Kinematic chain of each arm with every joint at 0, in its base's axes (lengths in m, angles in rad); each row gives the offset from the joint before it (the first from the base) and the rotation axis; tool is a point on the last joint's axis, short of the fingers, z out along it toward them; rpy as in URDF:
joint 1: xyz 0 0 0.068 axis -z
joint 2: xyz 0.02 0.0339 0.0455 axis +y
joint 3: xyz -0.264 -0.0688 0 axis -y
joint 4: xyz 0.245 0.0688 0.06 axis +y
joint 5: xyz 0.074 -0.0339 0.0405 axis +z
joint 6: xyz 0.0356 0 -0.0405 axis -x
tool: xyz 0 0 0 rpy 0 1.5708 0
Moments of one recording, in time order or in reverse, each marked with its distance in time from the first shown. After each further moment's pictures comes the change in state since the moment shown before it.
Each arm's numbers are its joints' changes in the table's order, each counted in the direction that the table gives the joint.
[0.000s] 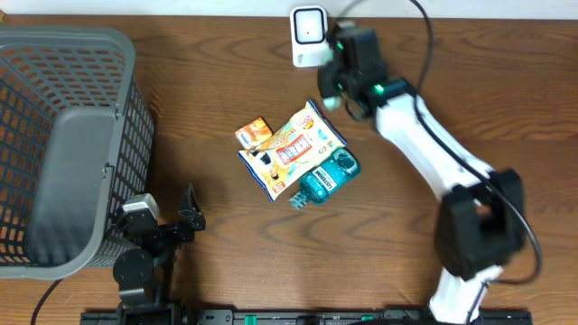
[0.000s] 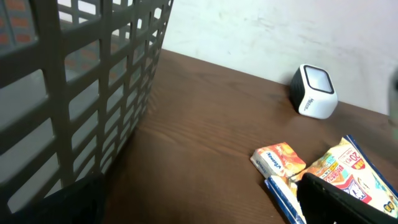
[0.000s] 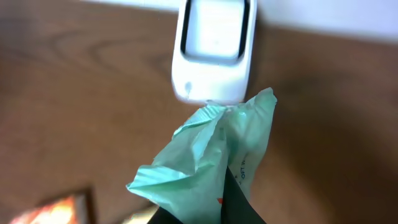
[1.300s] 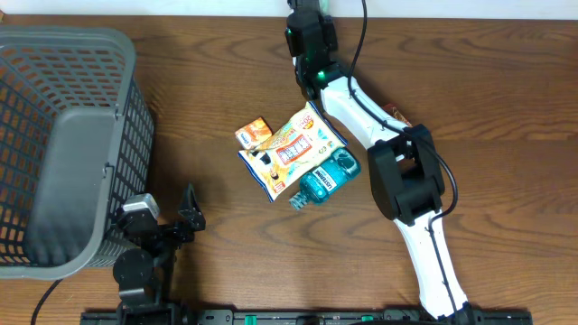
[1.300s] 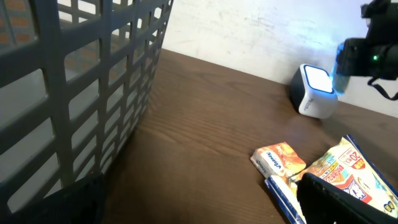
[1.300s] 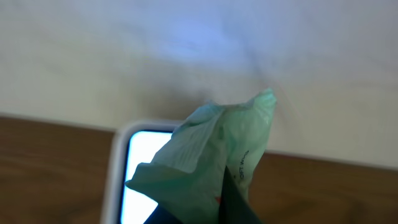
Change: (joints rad) left arm 0.000 0.001 0.000 0.000 0.000 0.000; right arm -0.074 0.510 0.461 -0.376 -0.487 0.178
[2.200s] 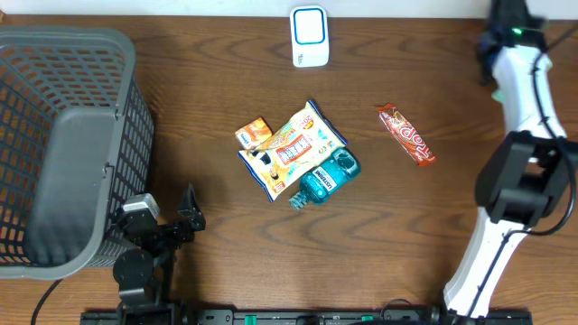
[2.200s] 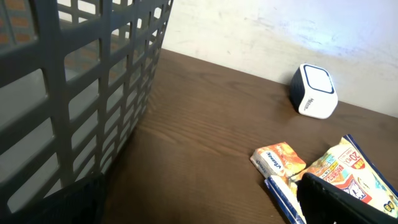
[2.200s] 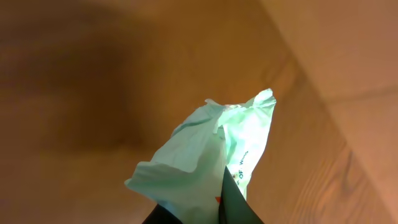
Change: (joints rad) left arm 0.000 0.000 0.000 0.000 0.000 0.000; right arm 0.674 -0.188 0.023 0.914 -0.156 -0.243
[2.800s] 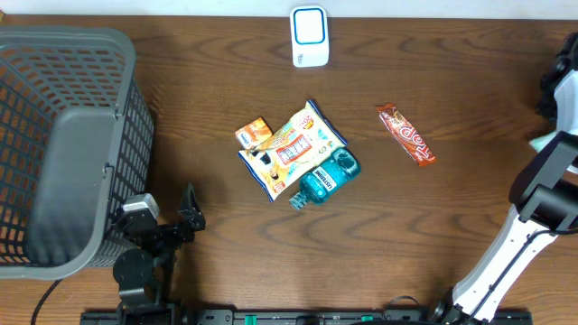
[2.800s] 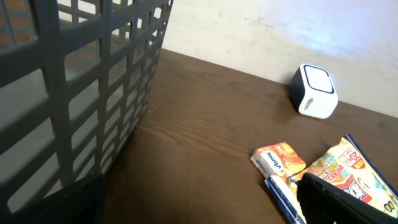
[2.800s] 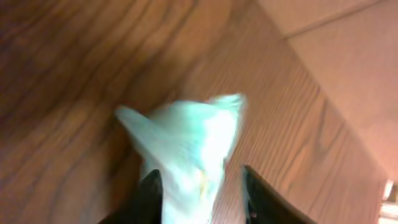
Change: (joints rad) left arm 0.000 0.000 0.000 0.000 0.000 0.000; right arm 0.272 0.077 -0.012 0.058 0.022 -0.025
